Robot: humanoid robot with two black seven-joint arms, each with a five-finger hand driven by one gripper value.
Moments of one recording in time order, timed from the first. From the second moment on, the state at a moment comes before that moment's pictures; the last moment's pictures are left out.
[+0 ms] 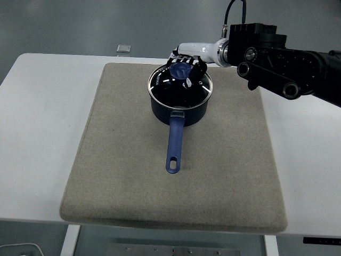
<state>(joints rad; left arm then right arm) 0.05 0.00 -0.01 -0.10 0.12 -0.06 0.08 1.51 -0.10 -0.13 0.79 -0.91 0.22 -0.07</state>
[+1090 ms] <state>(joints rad) 0.05 0.00 -0.01 -0.10 0.12 -0.06 0.08 1.55 -0.10 -0.12 0.79 -0.91 0.24 -0.07</state>
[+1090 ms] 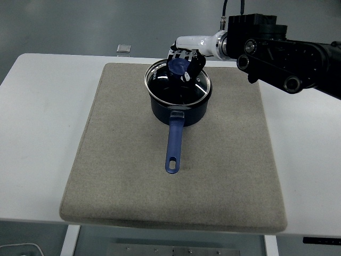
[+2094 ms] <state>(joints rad) 0.05 0.00 -0.01 -0.10 0.12 -0.06 0.08 1.59 -0.34 -0.19 0.79 -0.91 0.28 -0.06</state>
